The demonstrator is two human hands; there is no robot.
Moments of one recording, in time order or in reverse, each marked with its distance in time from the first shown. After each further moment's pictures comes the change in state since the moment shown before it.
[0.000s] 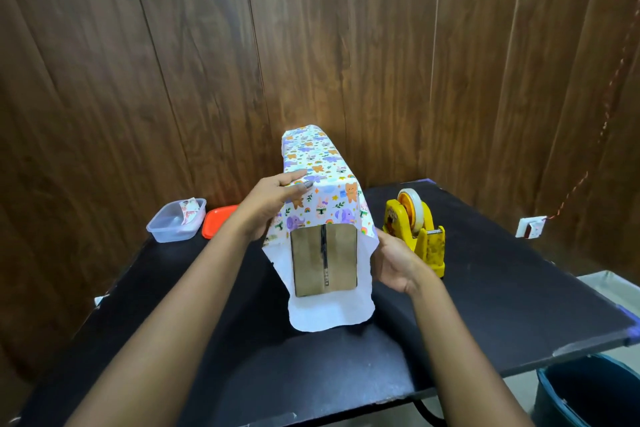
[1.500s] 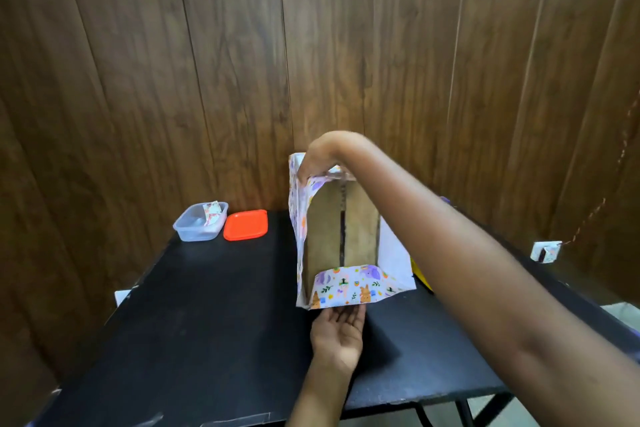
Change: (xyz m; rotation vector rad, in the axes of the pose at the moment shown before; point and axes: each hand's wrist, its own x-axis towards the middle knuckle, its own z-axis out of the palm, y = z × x) left_hand -0.074 -0.126 0.114 -1.453 0.425 -0.433; right_hand -0.052 -0.174 0.182 -1.612 -0.085 0.030
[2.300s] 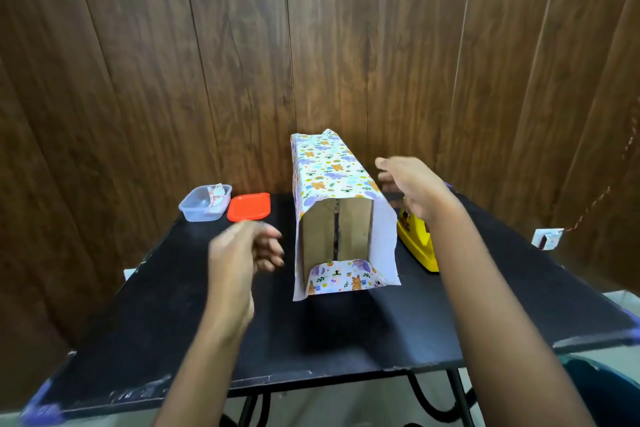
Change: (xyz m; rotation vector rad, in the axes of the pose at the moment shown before) left_hand -0.121 0.107 0.041 0.947 -0.097 0.797; right_hand 0.000 0.120 0.072 1.140 0.466 0.068
